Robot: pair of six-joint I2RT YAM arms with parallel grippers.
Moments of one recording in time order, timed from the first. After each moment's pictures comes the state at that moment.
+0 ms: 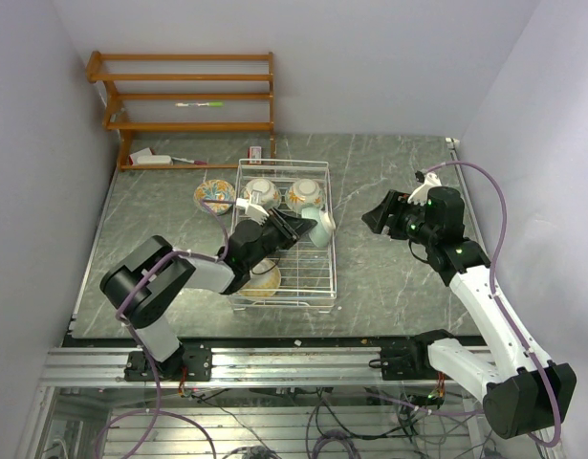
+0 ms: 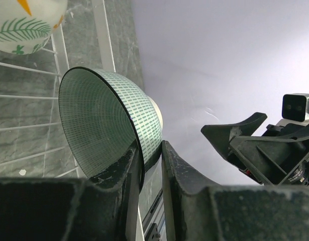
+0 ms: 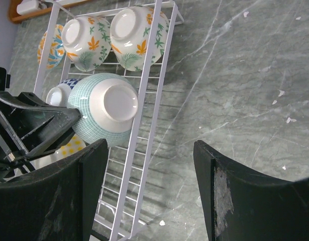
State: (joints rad) left arm -0.76 1.68 0.59 1.06 0.02 -1.23; right arm 0.21 0.96 0.82 -0.34 -0.24 0.42
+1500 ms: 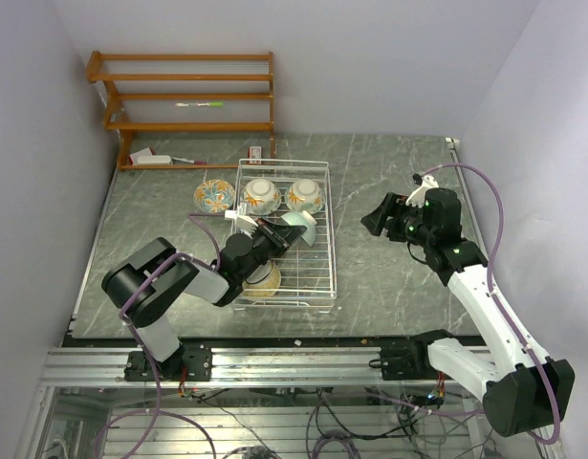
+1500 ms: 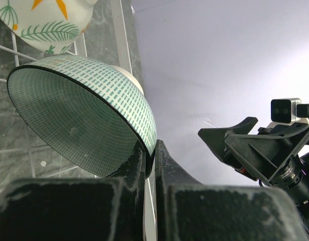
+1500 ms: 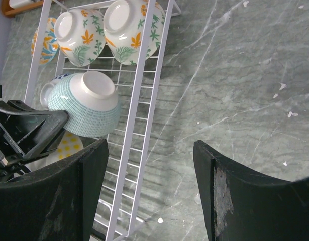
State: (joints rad) left arm -0.76 1.69 0.45 1.23 -0.06 -1.25; right arm 0.21 0.97 0.80 -0.33 -0.24 0.42
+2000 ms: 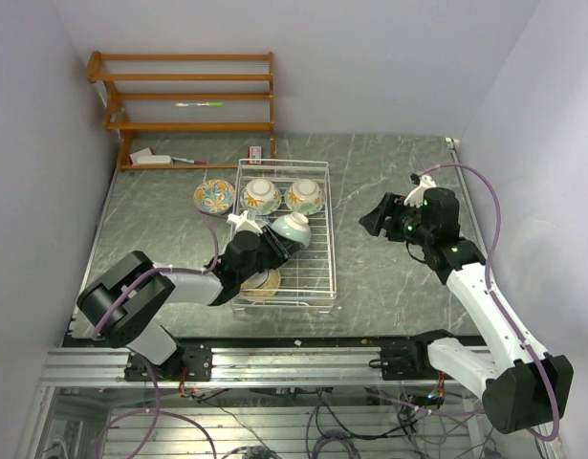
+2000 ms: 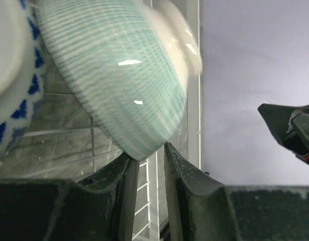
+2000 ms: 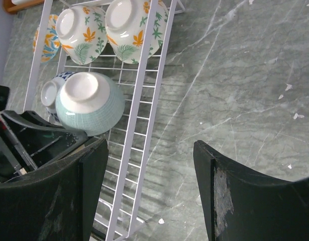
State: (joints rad) left arm -0.77 1.53 0.47 0.81 -0.04 -1.17; right arm 0.21 0.98 0.79 -0.31 -0.26 0.42
